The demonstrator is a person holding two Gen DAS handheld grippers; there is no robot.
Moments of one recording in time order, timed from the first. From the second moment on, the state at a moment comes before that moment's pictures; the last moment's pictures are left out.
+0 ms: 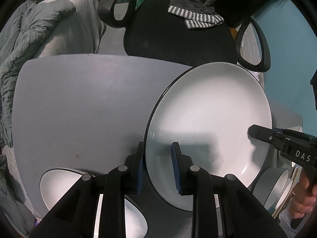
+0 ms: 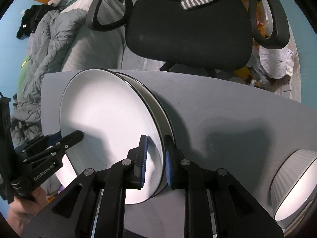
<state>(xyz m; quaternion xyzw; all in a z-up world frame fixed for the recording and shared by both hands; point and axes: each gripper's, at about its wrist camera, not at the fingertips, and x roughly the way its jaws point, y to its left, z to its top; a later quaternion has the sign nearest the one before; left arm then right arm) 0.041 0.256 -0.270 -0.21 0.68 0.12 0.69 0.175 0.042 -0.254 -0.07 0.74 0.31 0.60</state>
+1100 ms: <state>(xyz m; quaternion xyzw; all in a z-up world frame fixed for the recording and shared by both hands) 0.036 0.249 -0.245 -0.20 0.65 0.14 0.71 0.161 0.057 -0.236 -0.18 0.72 0.27 0.61</state>
